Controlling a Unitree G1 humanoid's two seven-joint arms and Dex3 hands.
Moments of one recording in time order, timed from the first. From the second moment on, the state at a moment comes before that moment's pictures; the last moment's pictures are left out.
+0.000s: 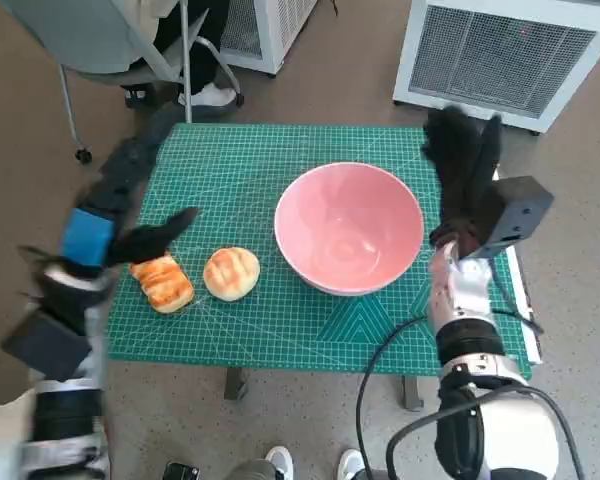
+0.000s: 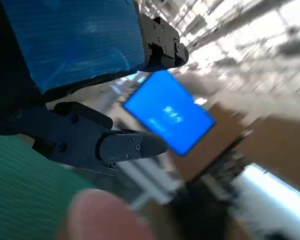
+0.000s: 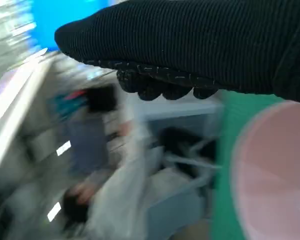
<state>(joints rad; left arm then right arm) -0.43 0.64 0.19 0.26 0.02 -0.59 -0.41 -1.01 -0.11 -0.29 1.18 0.11 -0.74 0.16</state>
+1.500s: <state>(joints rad) -0.54 1.04 -0.12 0.50 0.30 -0.64 -0.78 -0.76 -0.09 -0.05 0.55 0.23 -0.85 0.50</state>
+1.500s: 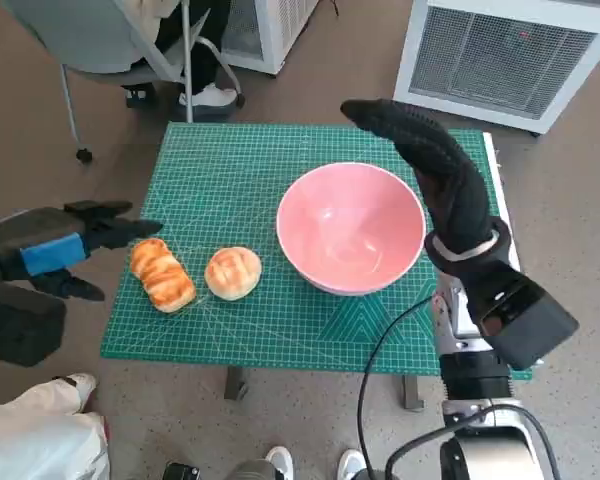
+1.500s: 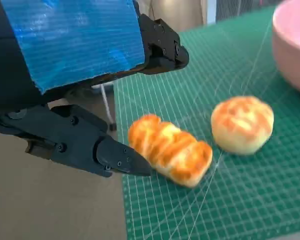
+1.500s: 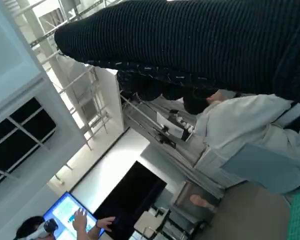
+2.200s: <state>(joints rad) -0.66 0.91 -0.26 0.76 0.48 -0.75 -0.62 -0.76 -0.10 -0.06 0.55 0.23 -0.85 0.49</state>
